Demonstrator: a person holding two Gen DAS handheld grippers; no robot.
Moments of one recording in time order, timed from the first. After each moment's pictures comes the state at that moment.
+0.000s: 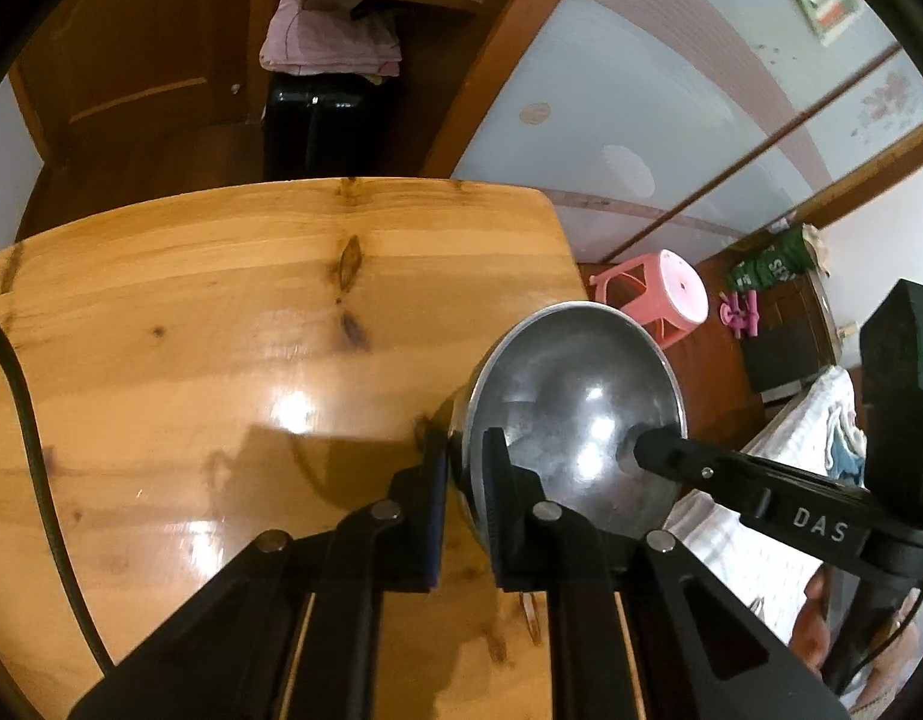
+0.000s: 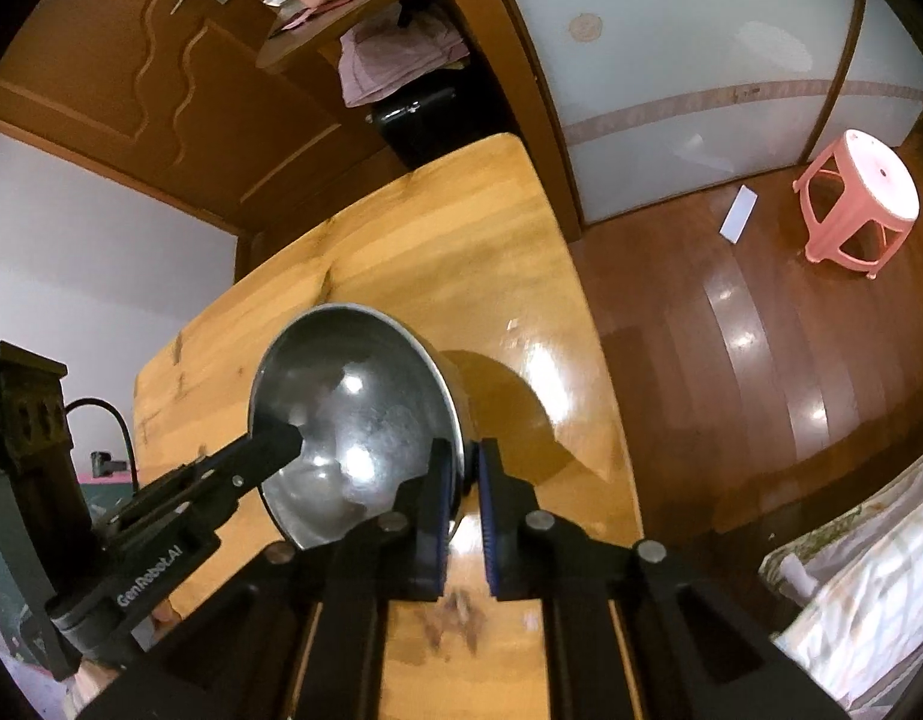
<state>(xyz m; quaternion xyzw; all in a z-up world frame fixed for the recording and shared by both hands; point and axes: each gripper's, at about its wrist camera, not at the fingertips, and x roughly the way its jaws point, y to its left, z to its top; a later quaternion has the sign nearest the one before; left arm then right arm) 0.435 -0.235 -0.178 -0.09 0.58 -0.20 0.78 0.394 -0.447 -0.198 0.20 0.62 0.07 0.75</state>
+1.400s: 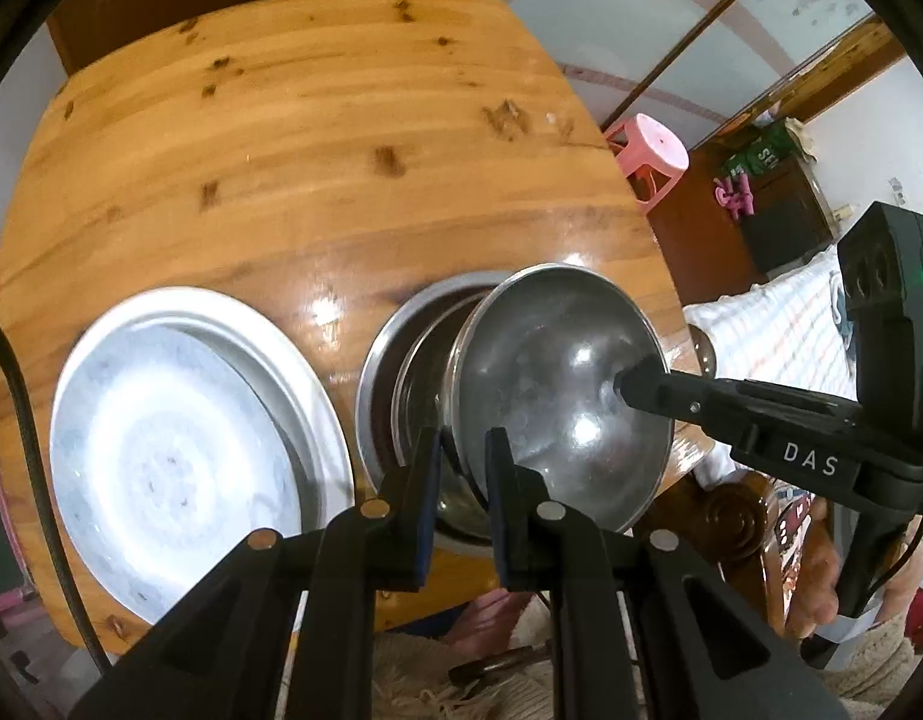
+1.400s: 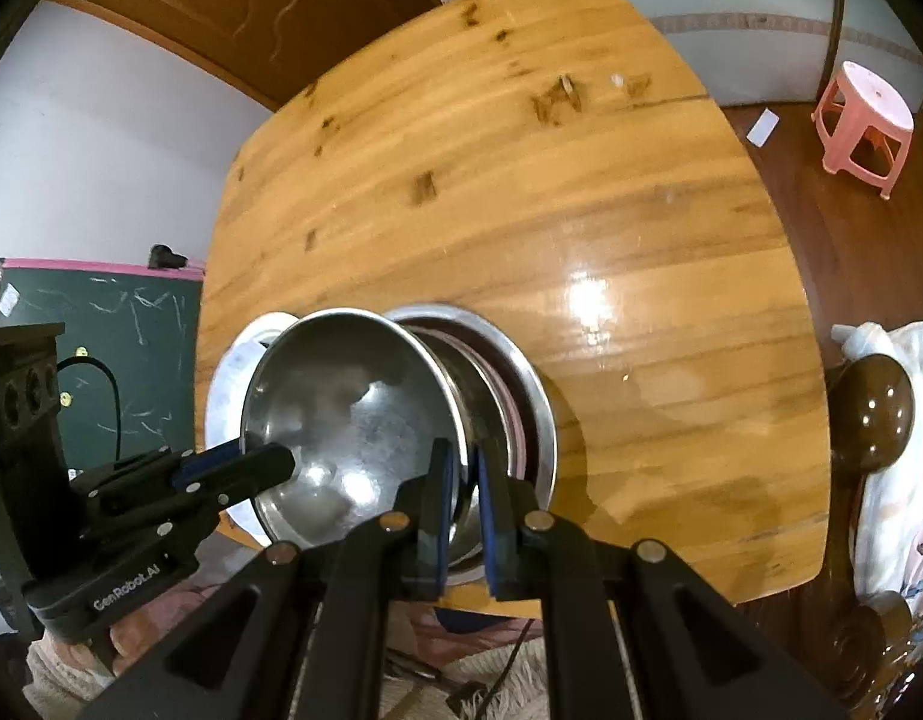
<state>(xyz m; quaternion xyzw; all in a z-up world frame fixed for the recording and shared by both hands) 0.077 -0.139 -0.150 -0.03 0.63 -0.20 0.75 0.063 -0.360 -0.180 0.18 0.63 0.14 0.74</state>
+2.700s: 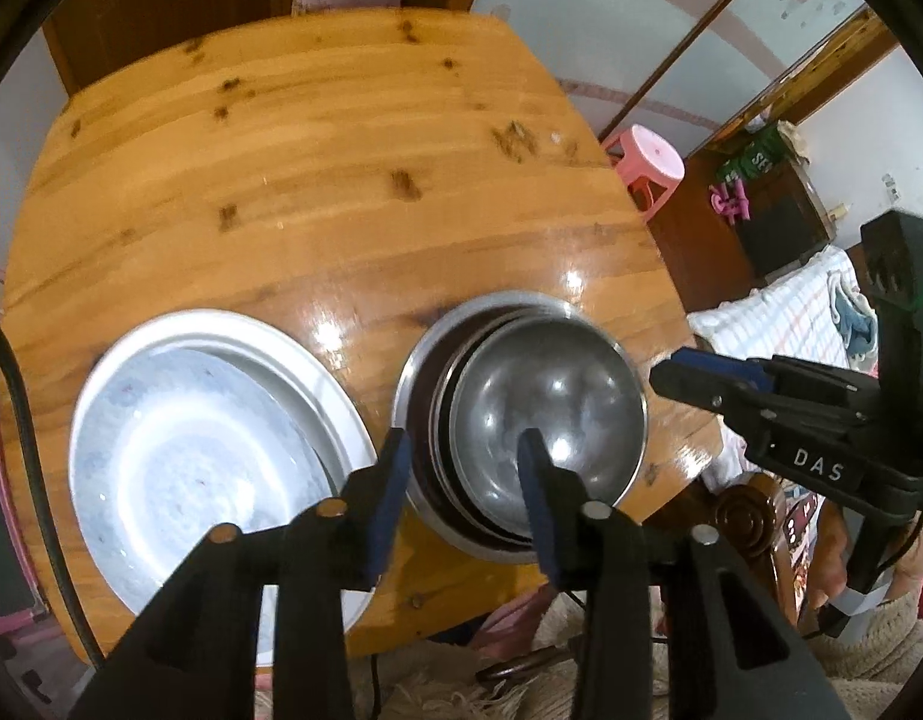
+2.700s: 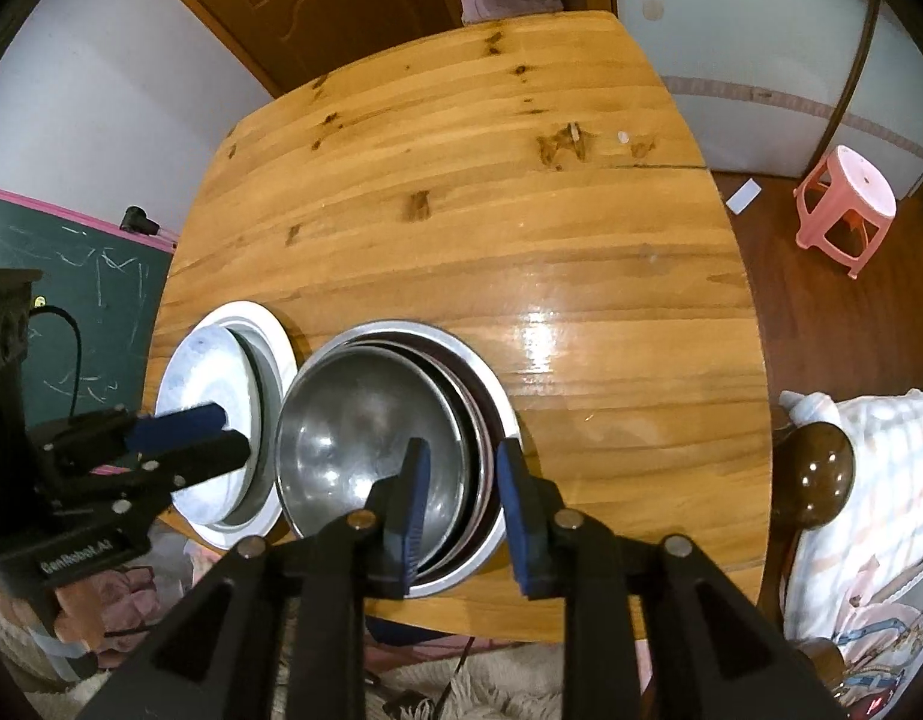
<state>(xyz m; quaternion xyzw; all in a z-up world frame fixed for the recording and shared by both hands) 0.082 -0.120 -0.135 -0.03 0.61 -0.20 0.77 0.059 -0.347 -0.161 0.09 0.61 0.13 0.78</state>
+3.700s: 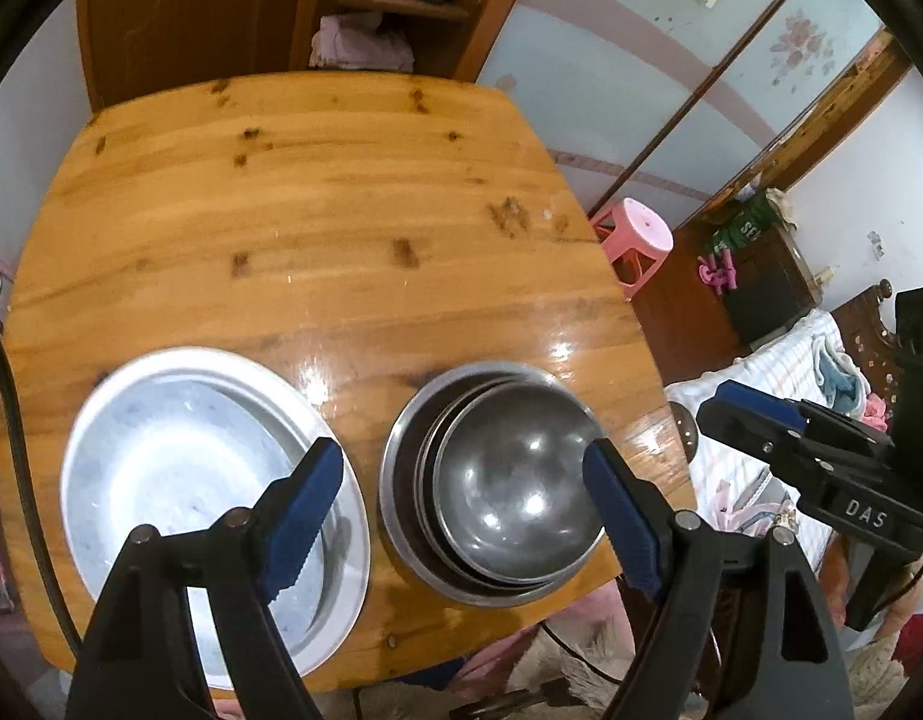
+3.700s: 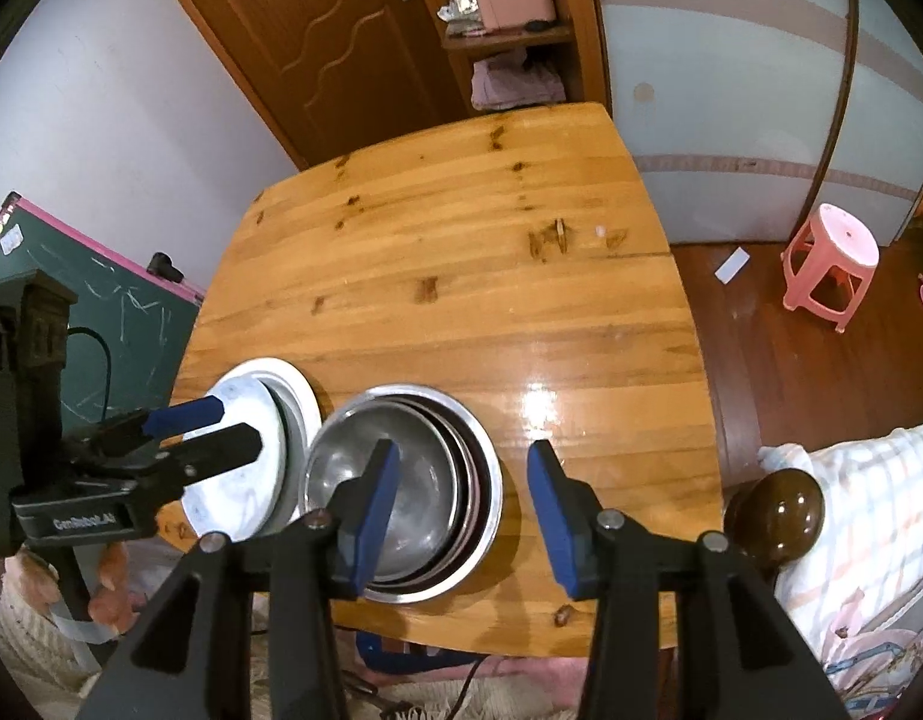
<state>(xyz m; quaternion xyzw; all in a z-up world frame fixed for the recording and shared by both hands) 0.072 -0.110 -0.124 -0.08 0.55 -0.19 0.81 0.036 -0.362 -0.116 0.09 0.53 0.13 0.83</state>
